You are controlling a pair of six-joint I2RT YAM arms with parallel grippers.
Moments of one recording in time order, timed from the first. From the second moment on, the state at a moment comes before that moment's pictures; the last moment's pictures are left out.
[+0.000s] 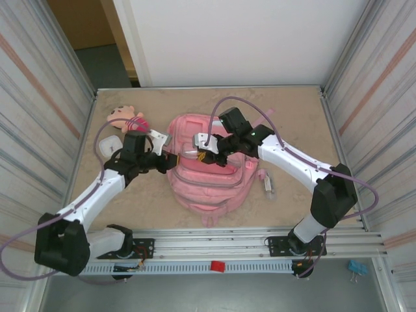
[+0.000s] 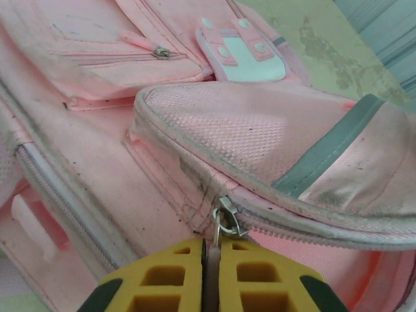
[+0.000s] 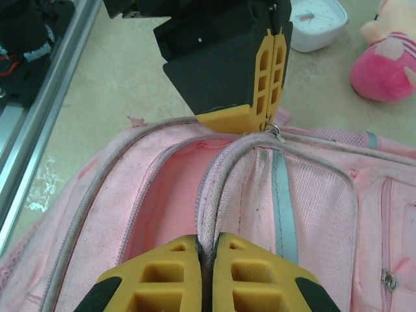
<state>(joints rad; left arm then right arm) -0.30 1.19 0.76 -0.30 0.53 -0.06 0.69 1.58 1.33 -0.60 -0.61 -0.77</state>
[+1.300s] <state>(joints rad) -0.46 1.09 0.76 -0.29 0.35 0.38 0.43 1.36 1.17 -0.59 -0.56 -0.16</state>
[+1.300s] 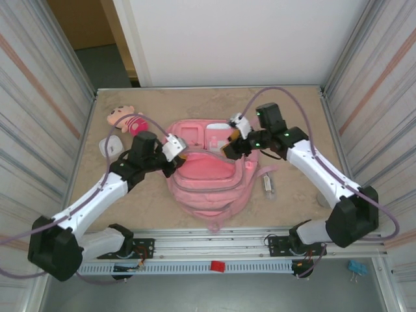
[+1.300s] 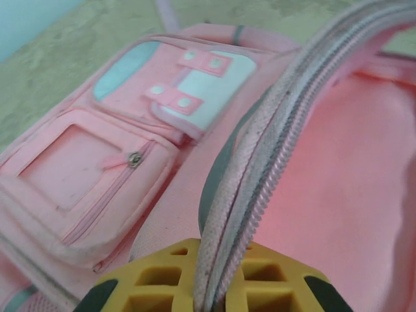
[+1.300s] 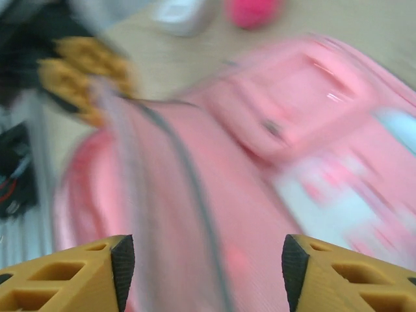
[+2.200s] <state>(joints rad) -0.35 0.98 0.67 -0.23 0.39 0.12 0.26 1.60 0.89 -0.77 -0.06 0.39</state>
